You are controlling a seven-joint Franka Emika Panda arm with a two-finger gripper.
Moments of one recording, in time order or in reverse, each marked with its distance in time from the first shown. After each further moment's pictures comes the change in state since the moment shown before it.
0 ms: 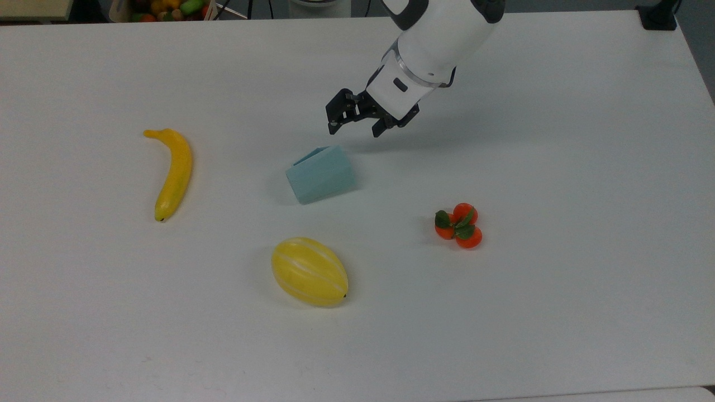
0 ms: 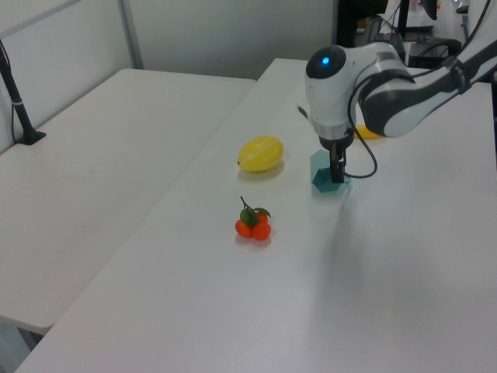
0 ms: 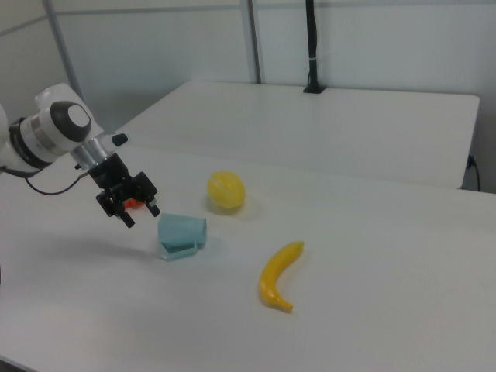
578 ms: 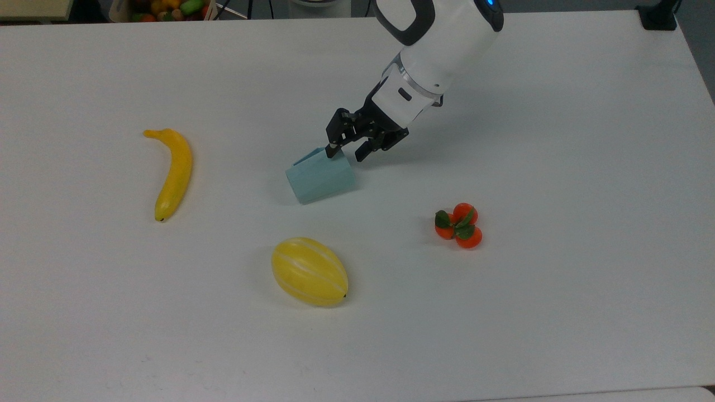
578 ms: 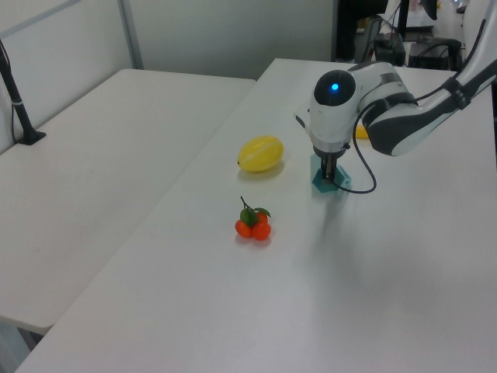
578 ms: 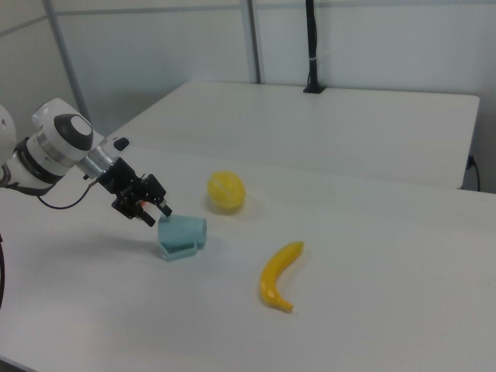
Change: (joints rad) arm -0.002 0.025 -0.007 -0.043 -0.203 0.129 0.106
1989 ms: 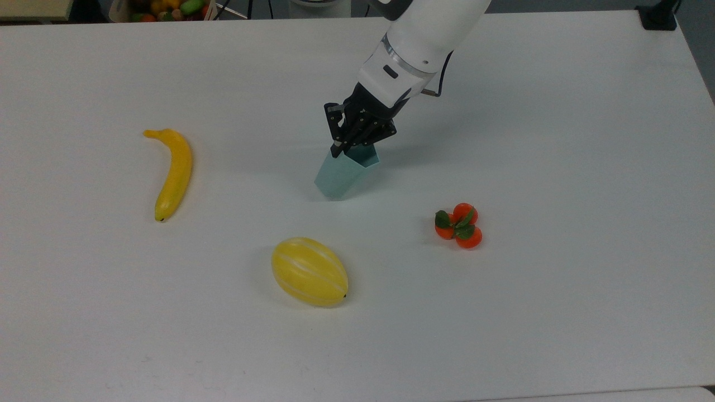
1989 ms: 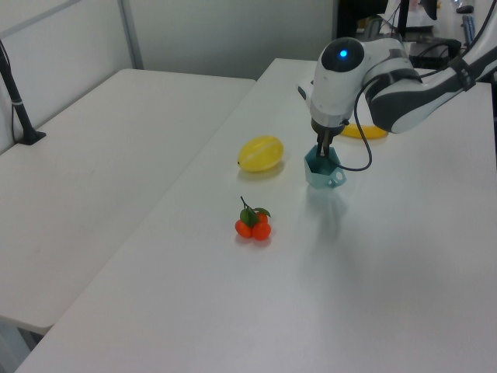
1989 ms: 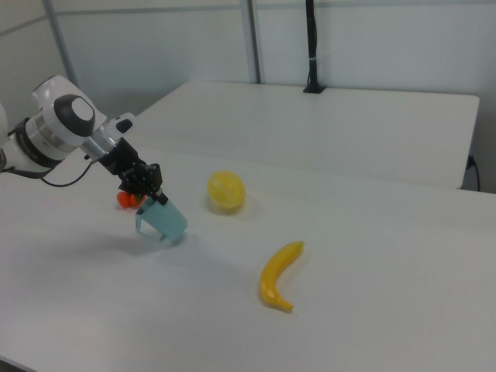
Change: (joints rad) arm -0.037 -0.077 -0.009 0.002 0.087 0.056 0.002
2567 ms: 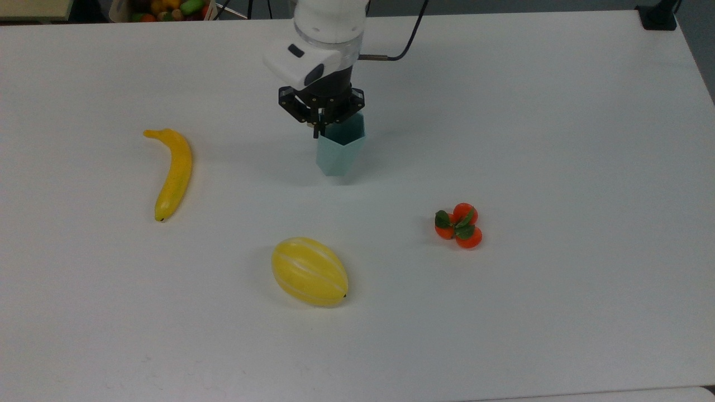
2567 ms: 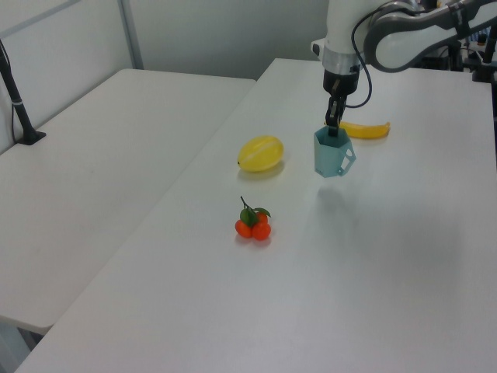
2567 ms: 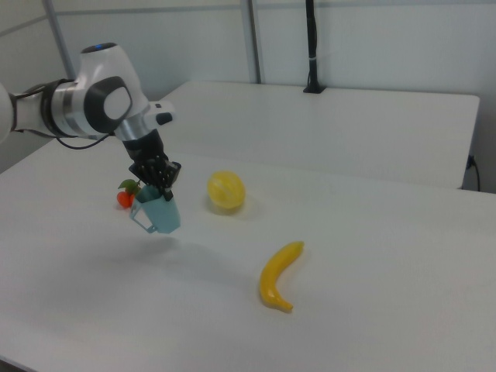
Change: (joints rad) arm -0.050 -0.094 -0.155 0.006 0.551 0.009 -0.379
